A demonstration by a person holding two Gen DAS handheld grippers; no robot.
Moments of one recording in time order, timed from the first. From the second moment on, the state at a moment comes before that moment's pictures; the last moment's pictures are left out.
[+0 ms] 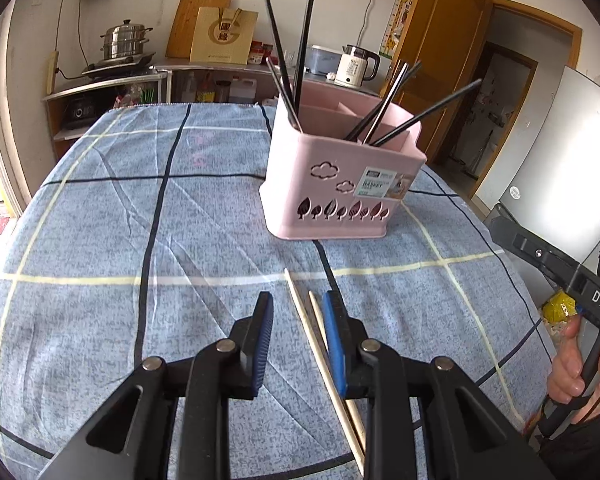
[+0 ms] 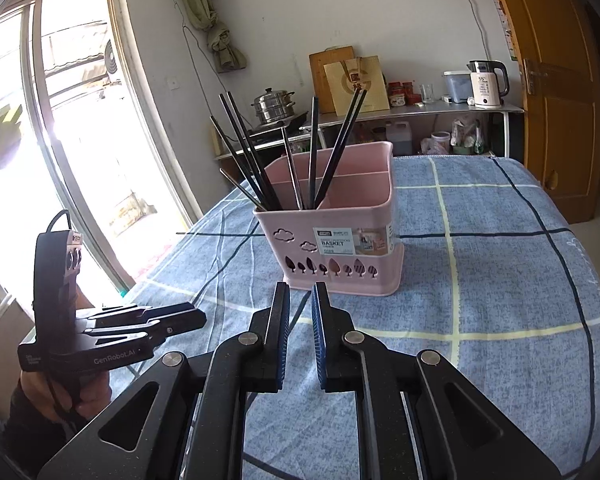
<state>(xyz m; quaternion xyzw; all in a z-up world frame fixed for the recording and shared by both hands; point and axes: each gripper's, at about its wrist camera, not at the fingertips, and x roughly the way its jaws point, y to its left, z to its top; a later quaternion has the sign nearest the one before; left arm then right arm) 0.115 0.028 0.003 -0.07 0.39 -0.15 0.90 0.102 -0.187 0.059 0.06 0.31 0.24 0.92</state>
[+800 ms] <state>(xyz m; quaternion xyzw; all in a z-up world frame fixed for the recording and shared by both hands) 0.124 -0.004 -0.040 0.00 0.44 -0.12 0.89 0.105 -0.180 0.033 0.06 0.34 0.25 0.90</state>
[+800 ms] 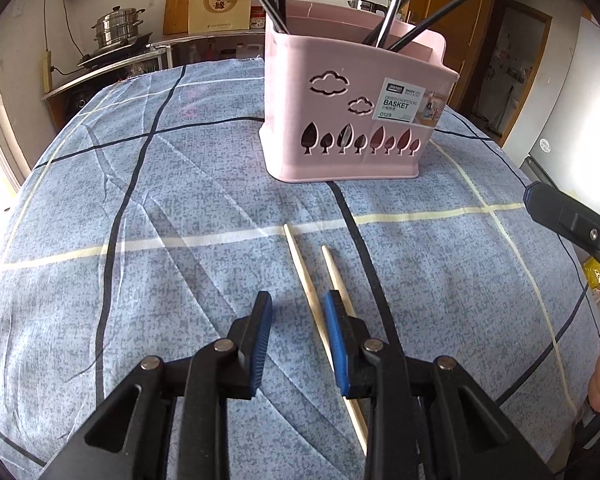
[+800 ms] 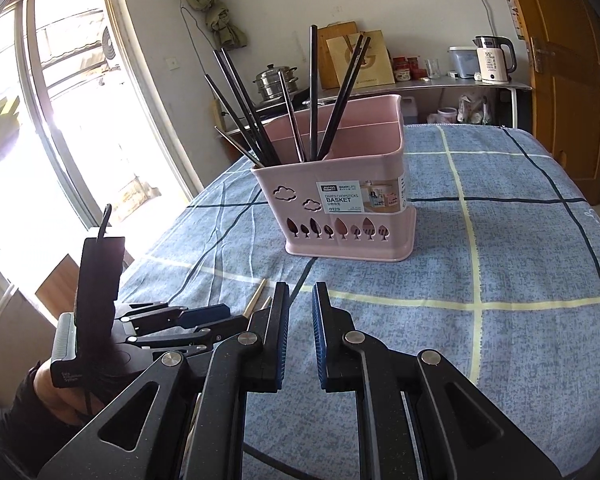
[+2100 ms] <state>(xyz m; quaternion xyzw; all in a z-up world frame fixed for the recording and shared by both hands) 0.145 0.059 -0.043 -0.06 0.45 -0.10 0.88 0.143 -0.073 -0.023 -0.04 0.46 0.23 0.86</state>
